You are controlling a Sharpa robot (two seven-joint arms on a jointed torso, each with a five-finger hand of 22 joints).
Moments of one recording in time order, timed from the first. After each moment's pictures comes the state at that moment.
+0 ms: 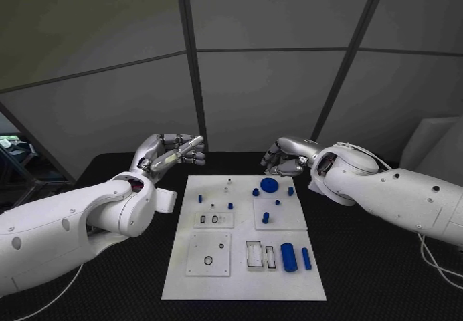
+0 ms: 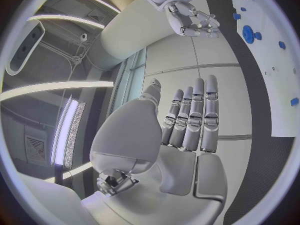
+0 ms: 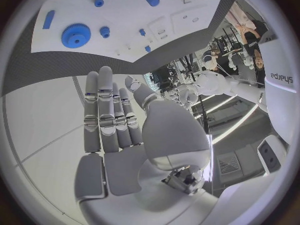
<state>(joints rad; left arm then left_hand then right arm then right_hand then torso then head) 1.15 -0.93 0.06 1.65 -0.18 -0.49 0.44 1.36 -0.02 0.03 0.12 0.07 0.94 0.20 0.15 0.08 1.03 0.15 0.13 0.08 1.10 0.10 0.25 0.25 0.19 0.97 0.20 0.47 0.21 1.20 -0.71 0.10 1.35 -1.50 -0.21 0.02 1.24 0.01 0.30 -0.26 0.20 1.03 0.15 0.09 0.07 1.20 0.09 0.07 0.06 1.44 0.01 0.34 0.26 0.17 1.02 0.11 0.73 0.38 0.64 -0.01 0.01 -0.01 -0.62</state>
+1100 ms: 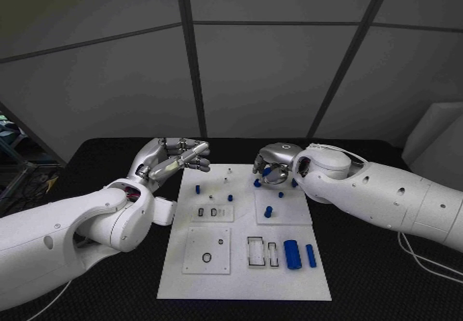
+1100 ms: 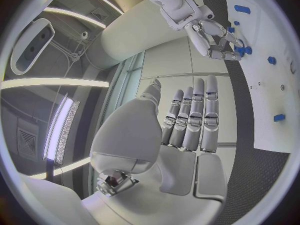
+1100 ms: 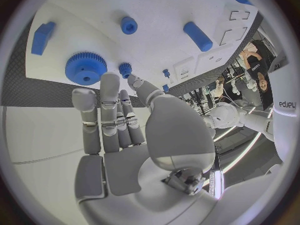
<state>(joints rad) 1.15 -0.96 0.06 1.75 -0.22 -0.49 0.43 1.36 -0.02 0.03 0.12 0.07 0.94 0.20 0.14 0.08 1.03 0.15 0.13 0.08 1.10 0.10 0.25 0.26 0.19 0.97 0.20 0.47 0.21 1.21 -0.63 0.09 1.30 -1.72 -0.08 -0.09 1.22 -0.08 0.39 -0.19 0.19 0.99 0.13 0.07 0.07 1.10 0.09 0.06 0.06 1.47 0.00 0.77 0.60 0.15 1.18 0.11 1.18 0.88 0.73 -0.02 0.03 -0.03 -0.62</state>
